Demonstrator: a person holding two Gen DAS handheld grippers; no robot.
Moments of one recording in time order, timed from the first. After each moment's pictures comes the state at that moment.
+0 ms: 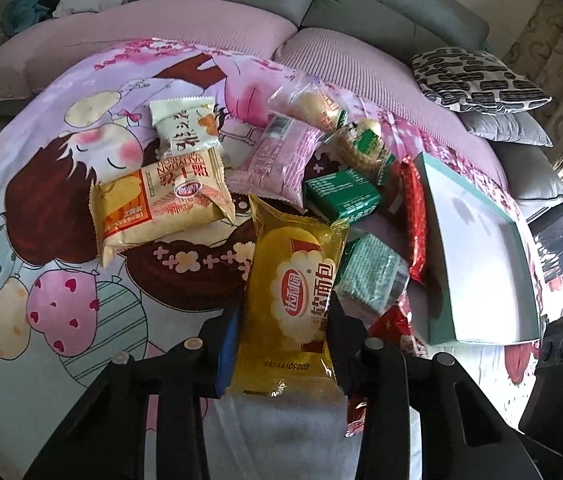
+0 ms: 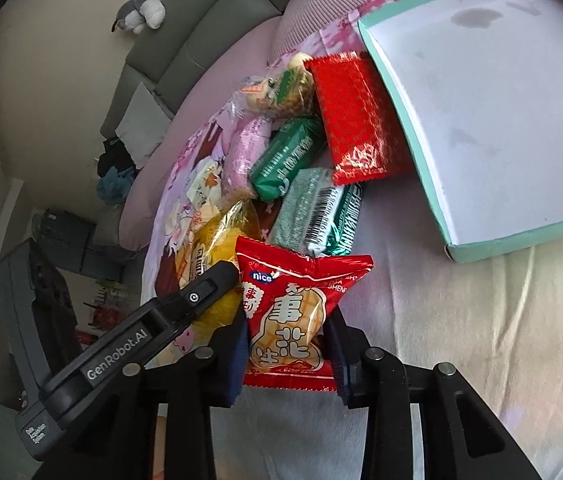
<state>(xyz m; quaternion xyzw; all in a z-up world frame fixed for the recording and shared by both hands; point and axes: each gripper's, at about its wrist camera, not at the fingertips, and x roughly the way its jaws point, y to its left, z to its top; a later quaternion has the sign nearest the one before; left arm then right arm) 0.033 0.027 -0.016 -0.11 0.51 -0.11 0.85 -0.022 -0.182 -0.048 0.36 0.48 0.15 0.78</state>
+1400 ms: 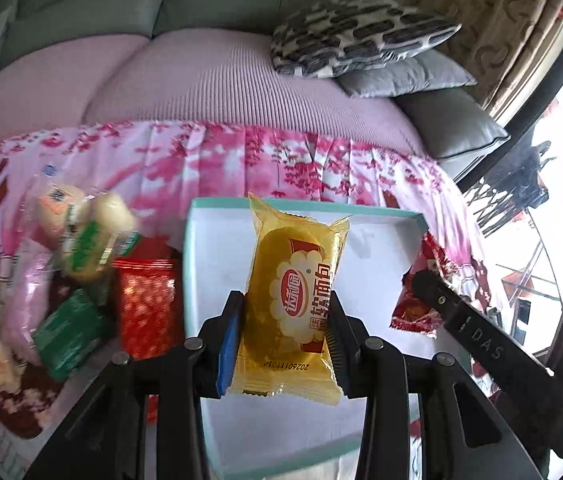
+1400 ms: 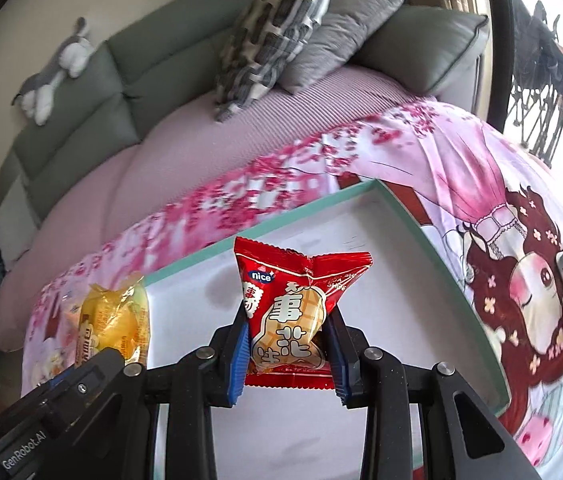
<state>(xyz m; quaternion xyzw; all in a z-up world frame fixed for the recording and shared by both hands) 0.103 -0.191 0.029 -0.03 0.51 -0.25 0.82 0.036 -0.388 0.017 0.25 0.42 -0.15 0.86</state>
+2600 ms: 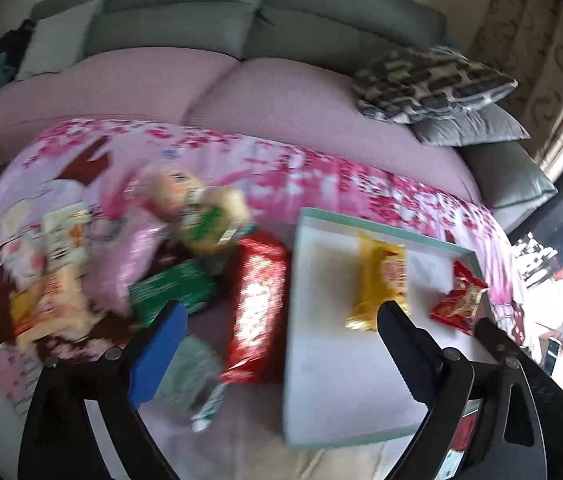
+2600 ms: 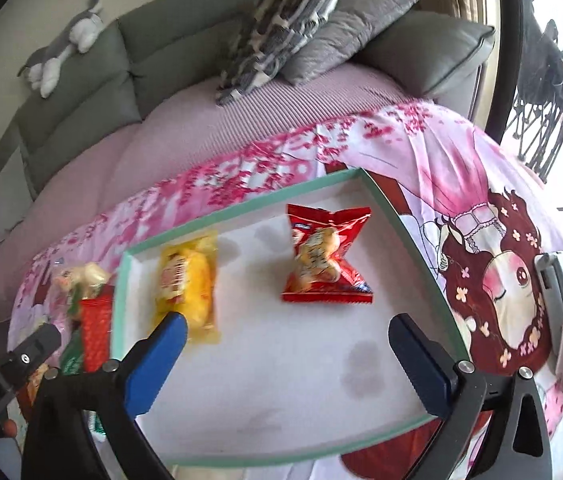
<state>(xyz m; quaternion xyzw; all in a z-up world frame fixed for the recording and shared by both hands) 0.070 -0.113 0.045 -0.06 0.46 -0.12 0.88 0.006 -0.375 0.024 0.20 0.43 -0.15 0.87</state>
